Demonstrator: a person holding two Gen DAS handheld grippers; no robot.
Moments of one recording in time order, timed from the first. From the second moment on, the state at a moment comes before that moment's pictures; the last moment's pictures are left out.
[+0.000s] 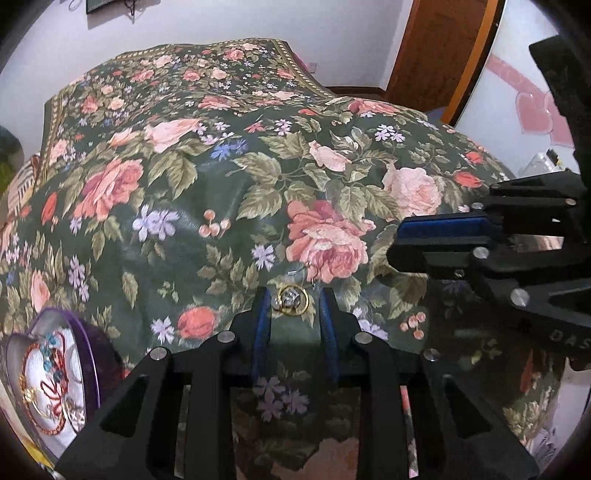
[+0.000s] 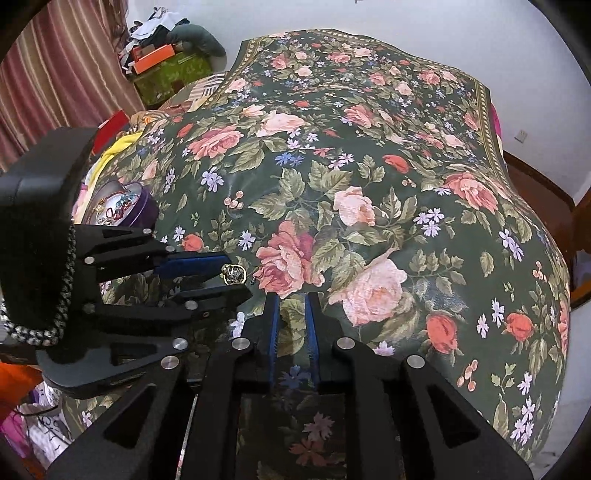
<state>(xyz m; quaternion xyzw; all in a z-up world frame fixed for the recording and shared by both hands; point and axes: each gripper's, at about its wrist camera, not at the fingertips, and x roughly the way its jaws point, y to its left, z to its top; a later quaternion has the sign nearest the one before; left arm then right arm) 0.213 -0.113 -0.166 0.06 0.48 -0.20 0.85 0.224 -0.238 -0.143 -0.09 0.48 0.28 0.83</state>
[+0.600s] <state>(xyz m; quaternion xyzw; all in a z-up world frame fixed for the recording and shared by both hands) 0.191 -0.088 -0.126 0.04 0.44 -0.19 0.88 0.223 -0.235 -0.137 -0.07 0.47 0.29 0.83</state>
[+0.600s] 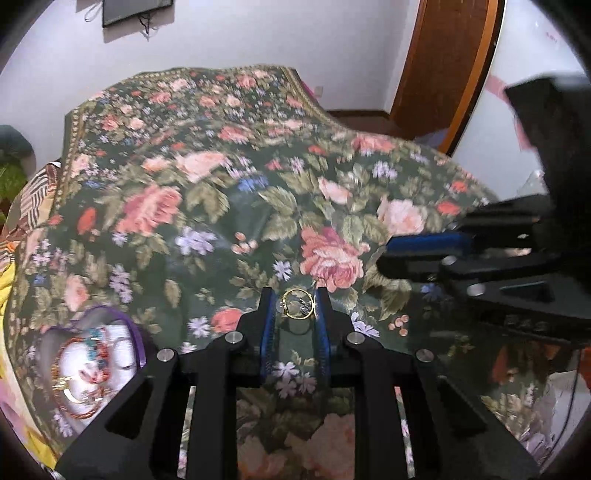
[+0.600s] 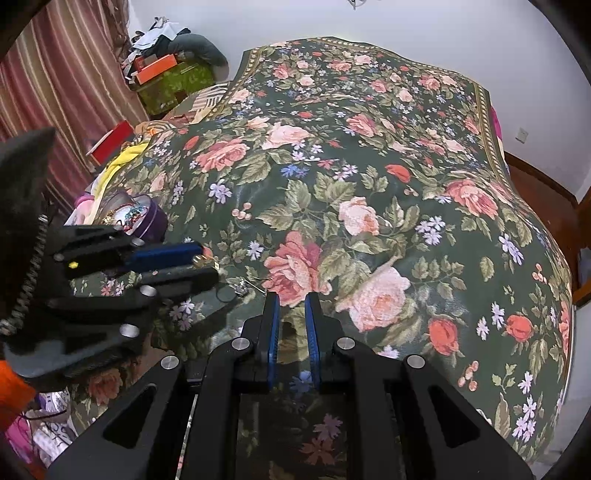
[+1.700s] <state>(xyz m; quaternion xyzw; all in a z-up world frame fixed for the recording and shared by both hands) 0.158 0.017 -0.099 -0.05 0.39 -0.12 0.91 0.215 -0.172 -0.157 -0.14 0.47 0.29 0.82</state>
